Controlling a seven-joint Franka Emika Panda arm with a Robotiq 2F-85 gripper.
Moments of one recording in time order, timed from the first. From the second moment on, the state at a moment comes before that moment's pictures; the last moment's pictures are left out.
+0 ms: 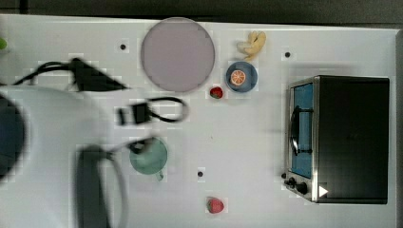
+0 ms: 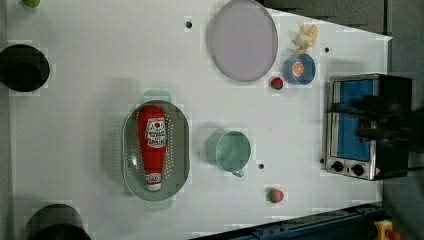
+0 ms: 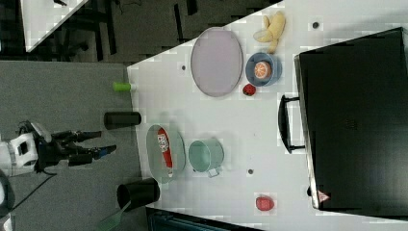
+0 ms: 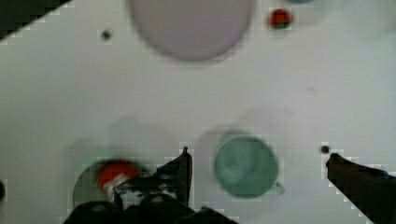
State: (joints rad) arm -0.11 -0.15 0.45 -1.88 0.03 0.23 0.03
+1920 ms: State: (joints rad) arm -0.01 0.62 0.72 -2.20 -0.27 1.12 0.04
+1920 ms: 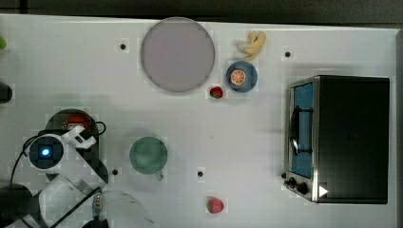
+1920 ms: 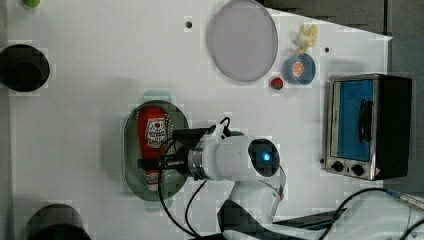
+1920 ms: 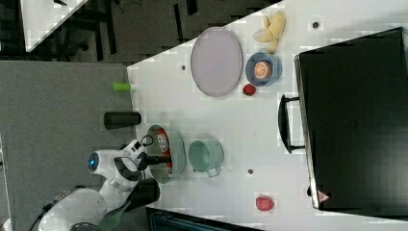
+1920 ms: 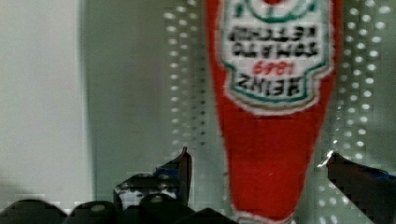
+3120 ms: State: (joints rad) arm 0.09 0.53 0.62 -2.15 -0.17 1.05 0.05
